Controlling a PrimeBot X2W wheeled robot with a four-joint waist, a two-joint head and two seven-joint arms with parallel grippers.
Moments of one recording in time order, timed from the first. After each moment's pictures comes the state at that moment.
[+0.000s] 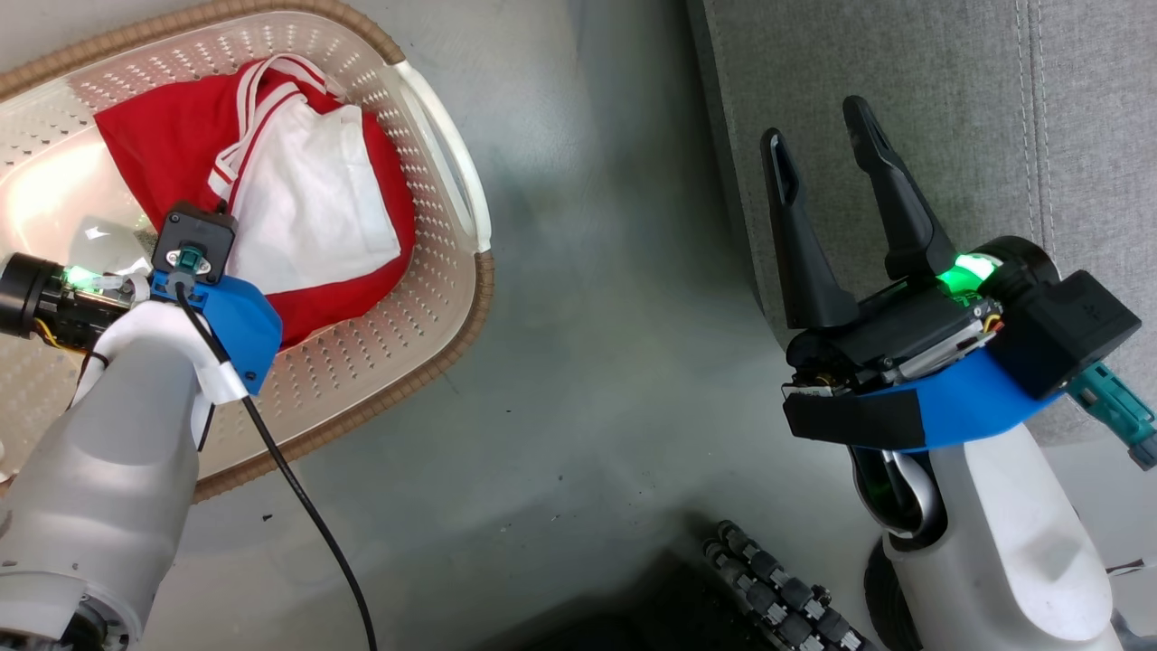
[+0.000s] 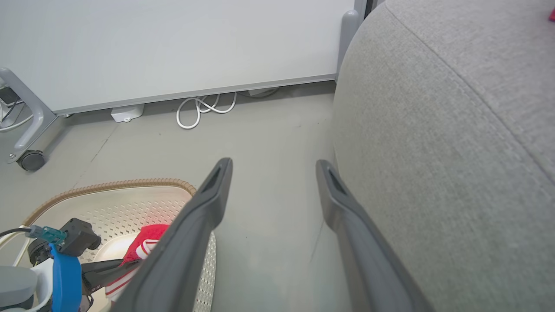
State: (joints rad) left arm -0.95 0.31 -0.67 1.22 -0.28 0.02 -0.25; right arm -0.47 -0.05 0.23 0.01 0.28 0.13 -0.26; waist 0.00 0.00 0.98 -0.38
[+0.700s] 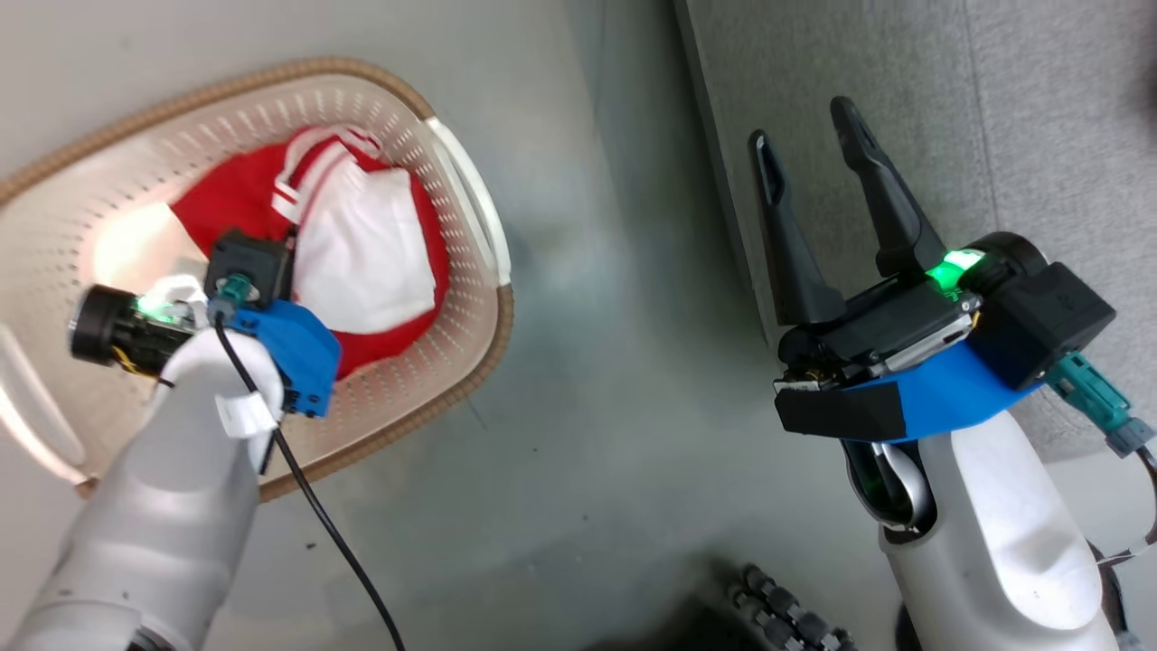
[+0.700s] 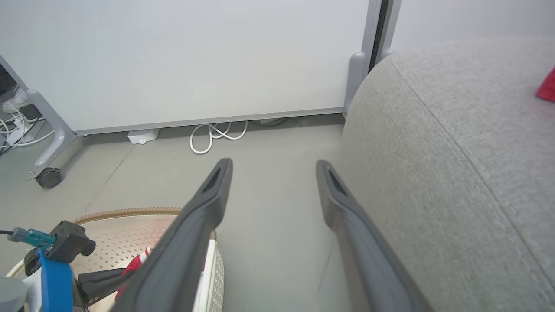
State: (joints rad) left arm -0.88 0.26 -0.64 1.15 -0.35 -0.02 -0.26; right arm -0.49 -0.05 0.23 0.05 0.25 0.13 -0.26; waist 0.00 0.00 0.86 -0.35
